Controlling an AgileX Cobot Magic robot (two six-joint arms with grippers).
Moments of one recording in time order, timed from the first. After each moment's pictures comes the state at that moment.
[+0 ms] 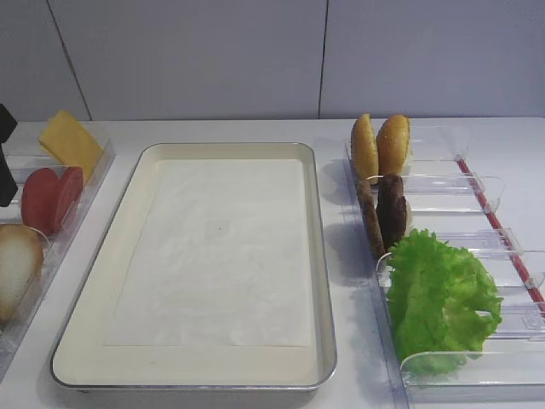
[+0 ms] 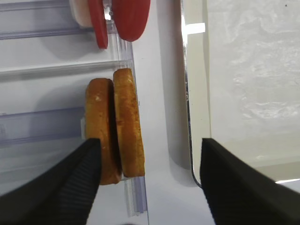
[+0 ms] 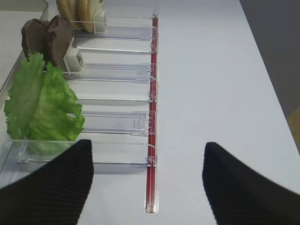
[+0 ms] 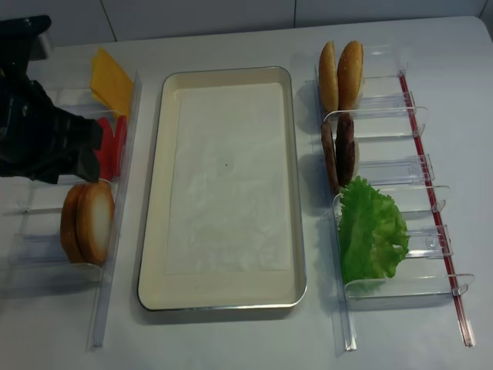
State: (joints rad) left arm -0.05 1.33 -1.15 -0.12 1.24 0.02; right arm -0.08 -0.02 -0.49 0.16 1.15 -0.12
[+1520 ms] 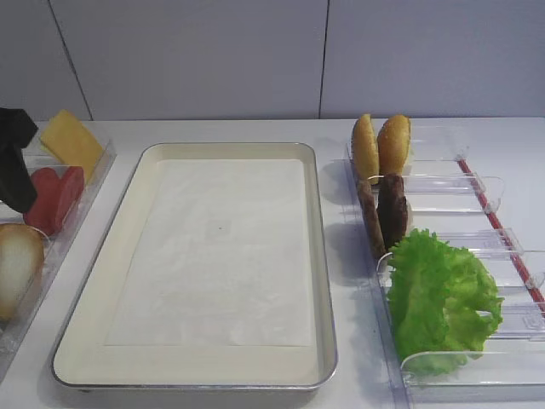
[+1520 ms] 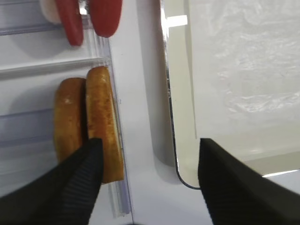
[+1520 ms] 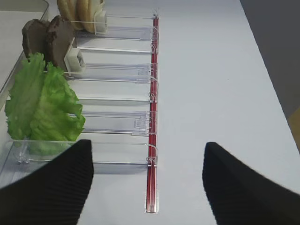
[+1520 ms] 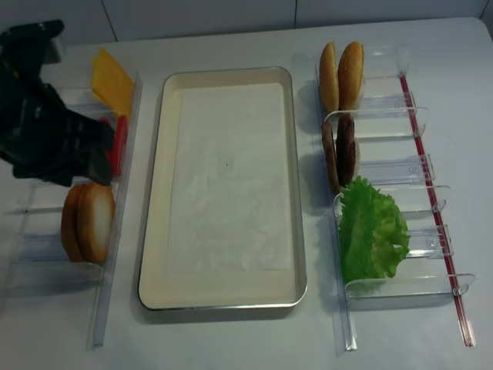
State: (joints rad) left arm -0.10 1.36 -1.15 -0.14 1.24 0.02; right arm -0.08 -0.02 -0.49 0.16 1.15 -0.12
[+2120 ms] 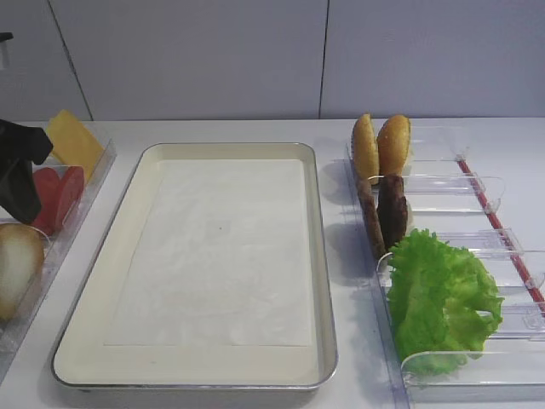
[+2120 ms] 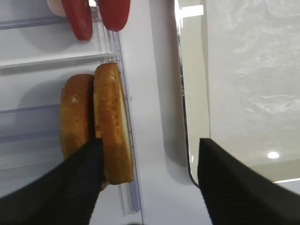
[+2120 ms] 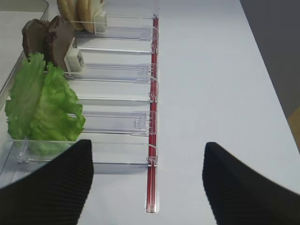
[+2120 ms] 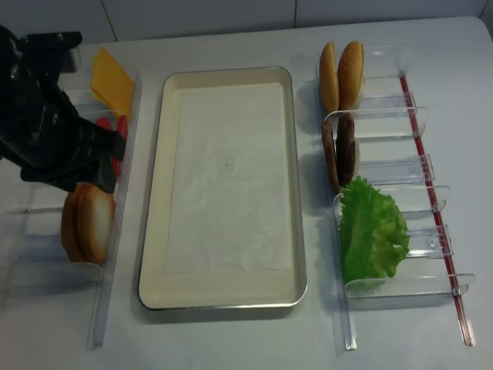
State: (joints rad) left arm -0.13 1.39 -1.14 -0.07 1.23 -0.05; right arm -0.08 -0.02 -0.49 0.16 1.15 -0.12
